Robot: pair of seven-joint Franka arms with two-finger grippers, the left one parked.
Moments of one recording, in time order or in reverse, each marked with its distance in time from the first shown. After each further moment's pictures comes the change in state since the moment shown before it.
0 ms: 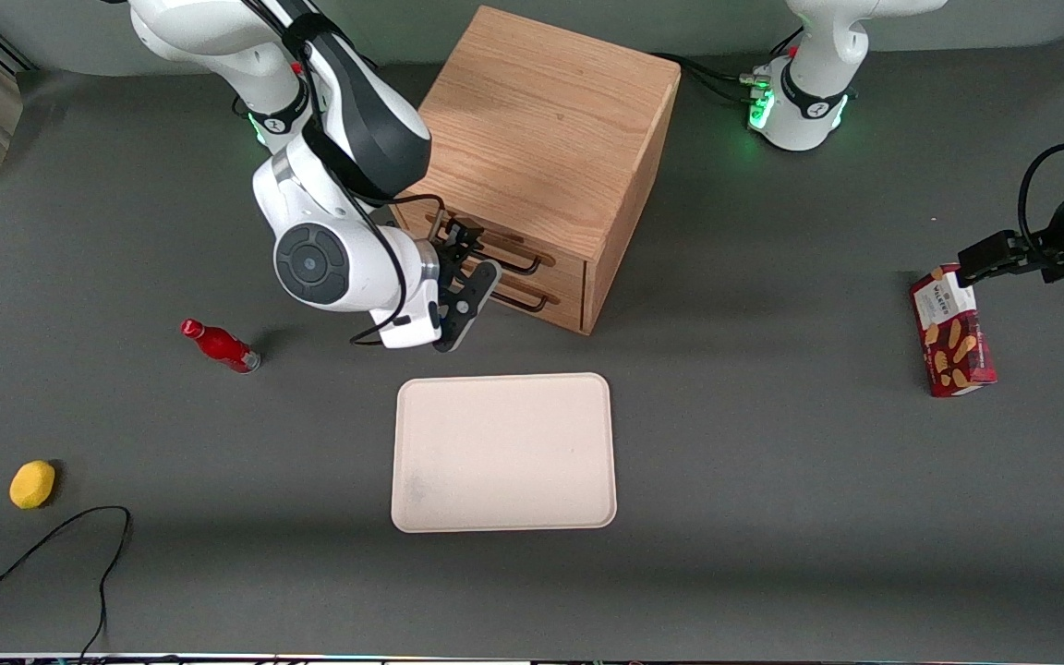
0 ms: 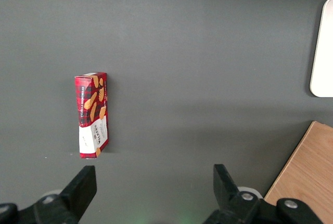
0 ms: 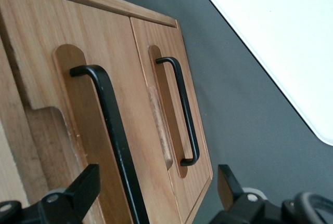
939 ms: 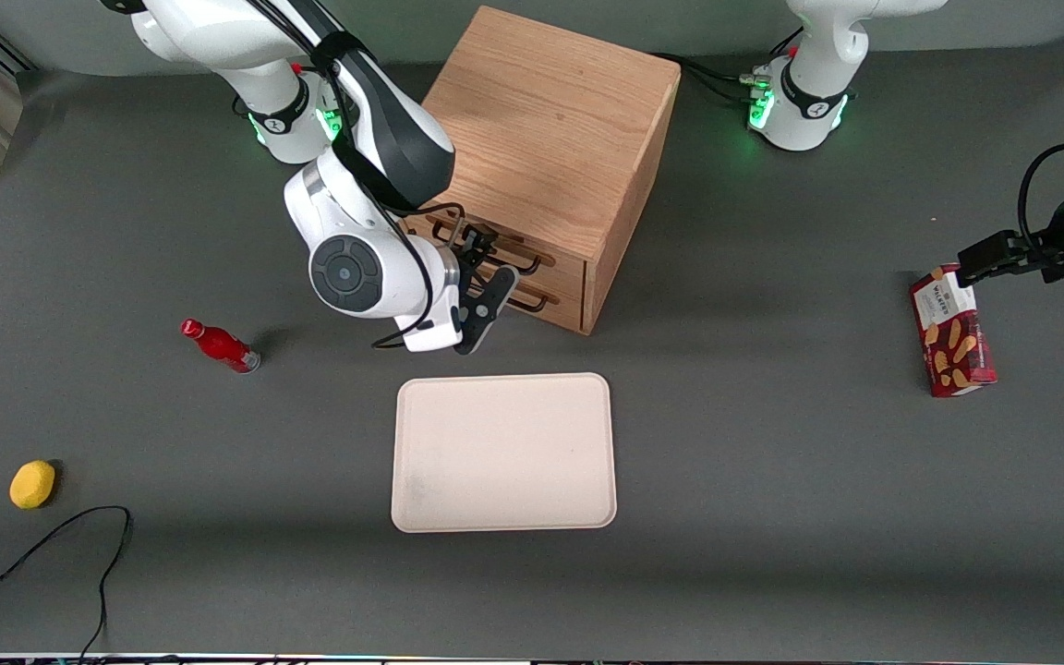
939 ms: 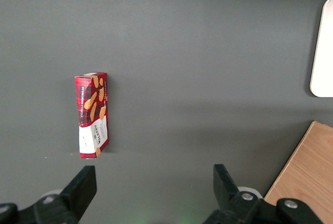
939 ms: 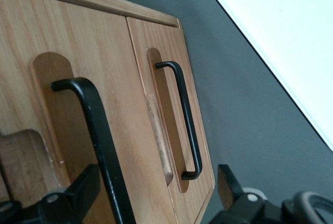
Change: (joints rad) arm 0.025 0.040 0.001 -0.001 0.000 0.027 0.000
